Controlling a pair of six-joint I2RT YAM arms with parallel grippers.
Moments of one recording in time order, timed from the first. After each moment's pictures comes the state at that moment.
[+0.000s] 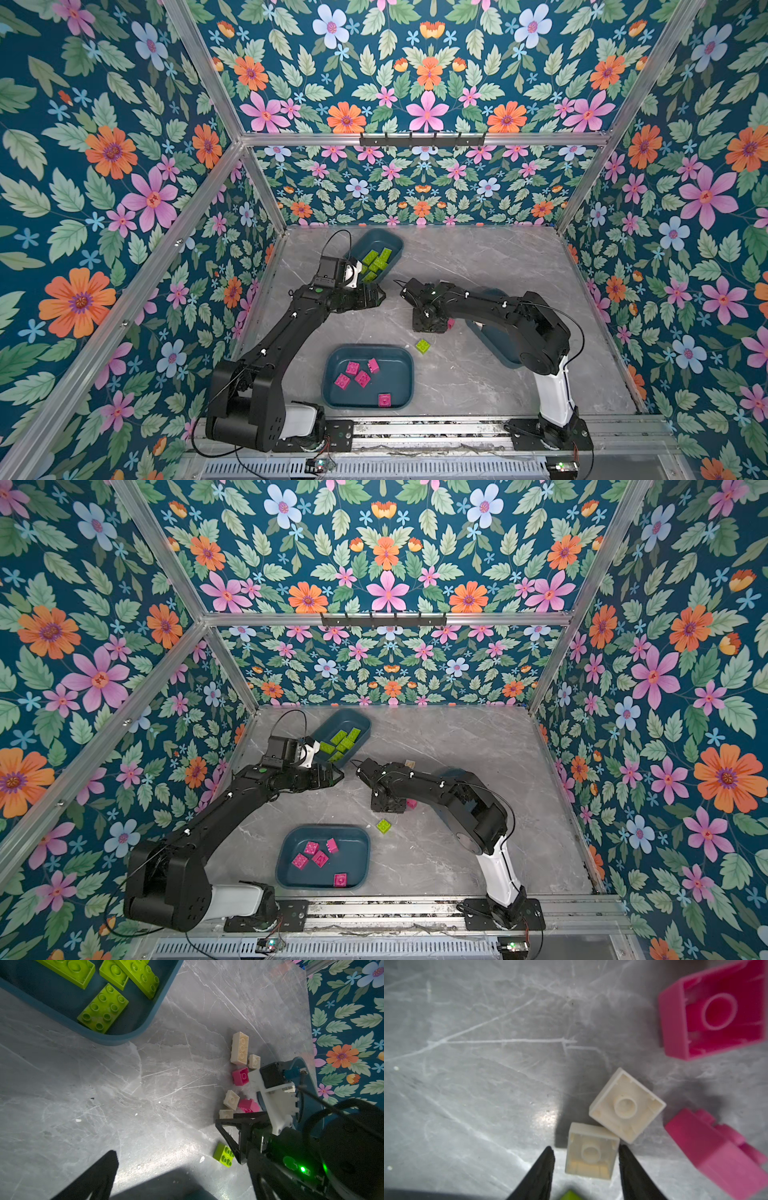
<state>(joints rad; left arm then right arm) -0.26 1.35 0.95 -0.51 0.41 -0.34 0.84 2.05 1.47 -0.78 0.12 0.89</state>
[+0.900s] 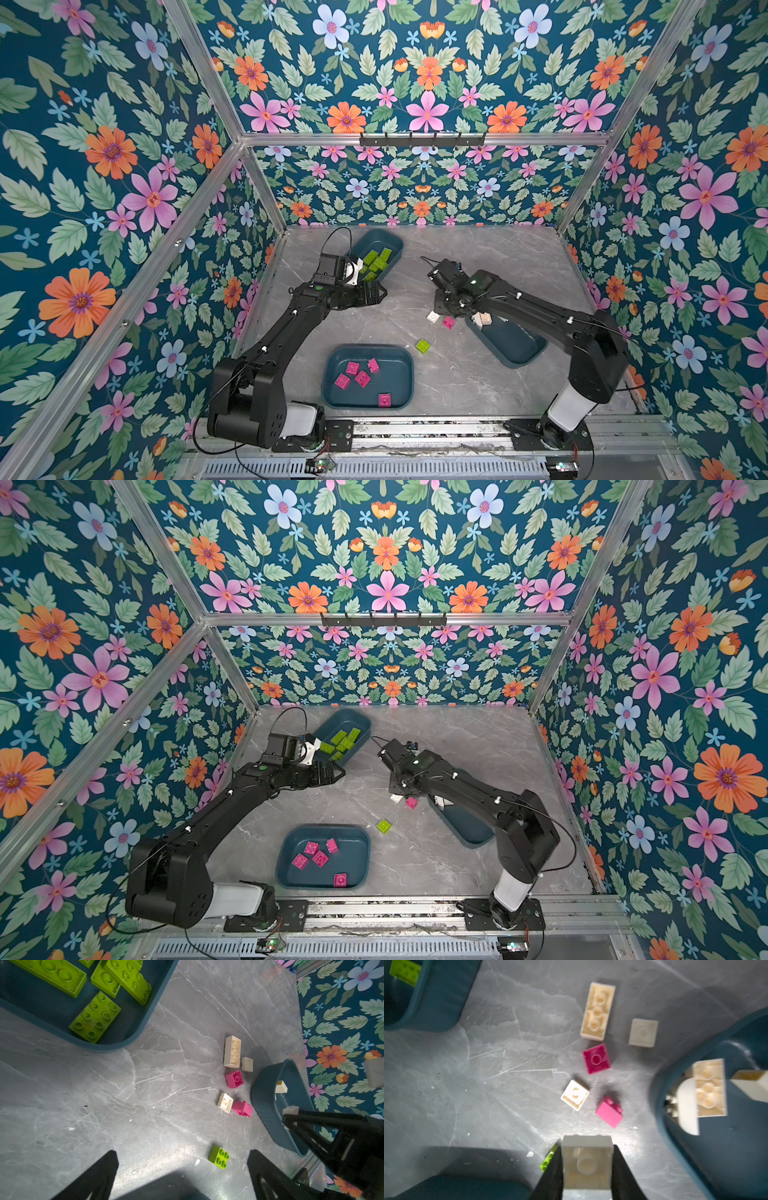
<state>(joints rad) -0.26 1.36 0.97 -0.50 0.45 -0.35 0.73 1.65 1.35 -0.85 0.19 0.80</state>
